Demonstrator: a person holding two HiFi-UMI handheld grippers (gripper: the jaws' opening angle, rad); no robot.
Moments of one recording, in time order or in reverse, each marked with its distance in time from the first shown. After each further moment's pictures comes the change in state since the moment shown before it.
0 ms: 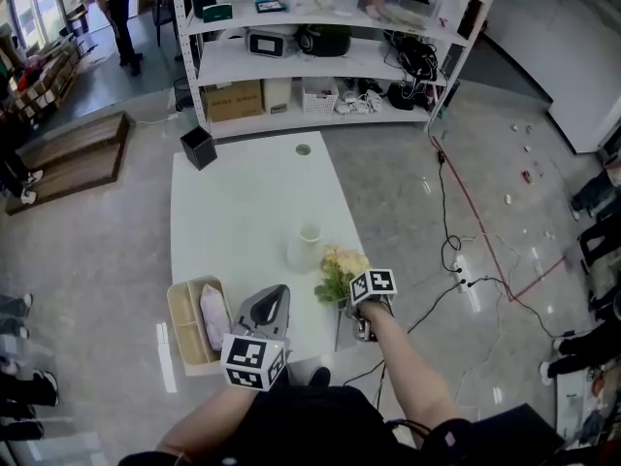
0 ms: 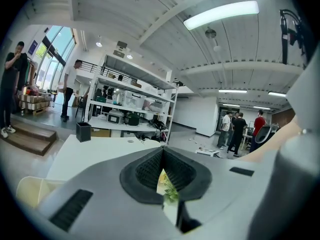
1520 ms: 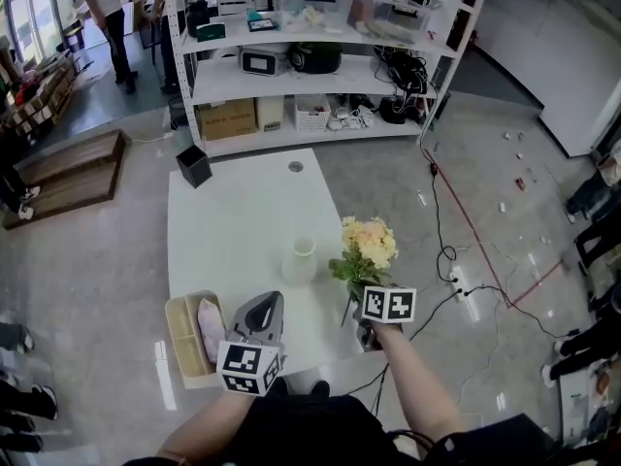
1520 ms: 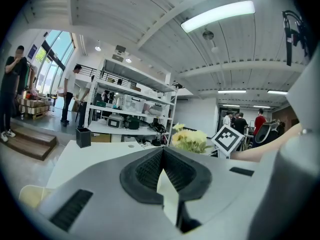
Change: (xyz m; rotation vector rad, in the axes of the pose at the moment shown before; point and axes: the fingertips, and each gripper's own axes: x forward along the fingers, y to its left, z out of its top) left arm 0.003 0.004 0.014 0.026 -0.036 0.007; right arm -0.124 0.047 0.075 -0.245 -0.632 0.005
